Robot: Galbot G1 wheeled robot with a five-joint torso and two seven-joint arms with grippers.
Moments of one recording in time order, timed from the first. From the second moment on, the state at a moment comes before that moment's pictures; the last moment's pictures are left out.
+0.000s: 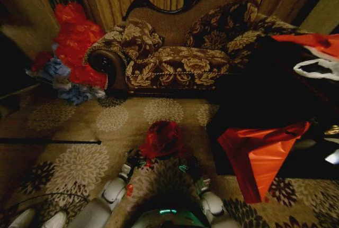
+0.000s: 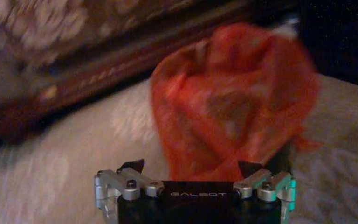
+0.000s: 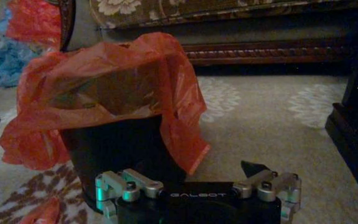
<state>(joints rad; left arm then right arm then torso) 1.33 -0.99 -0.17 -1.79 -0.02 0.14 -0.07 -1.33 1.37 0.26 1.48 0.18 0.17 -0.05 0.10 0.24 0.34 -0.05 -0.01</state>
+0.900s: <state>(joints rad) 1.20 -1.15 0.07 -1.61 0.68 -0.08 -0.27 -1.28 1.26 0.28 1.47 0.25 0.16 -0.07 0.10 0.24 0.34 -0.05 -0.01</state>
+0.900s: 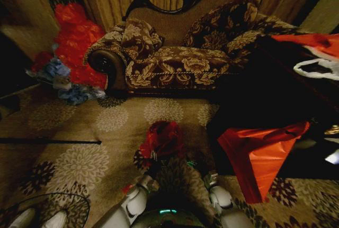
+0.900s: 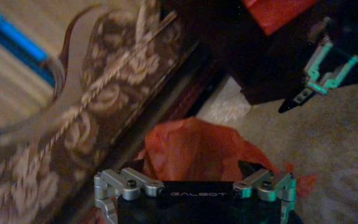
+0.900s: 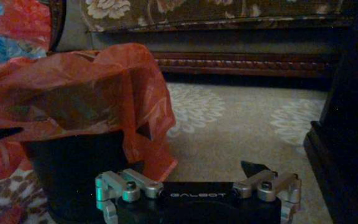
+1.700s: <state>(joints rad) 1.04 -1.19 0.11 -1.41 0.92 -0.19 -0.22 -1.25 1.28 0.27 1.46 0.28 0.17 -0.07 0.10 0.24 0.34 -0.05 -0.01</state>
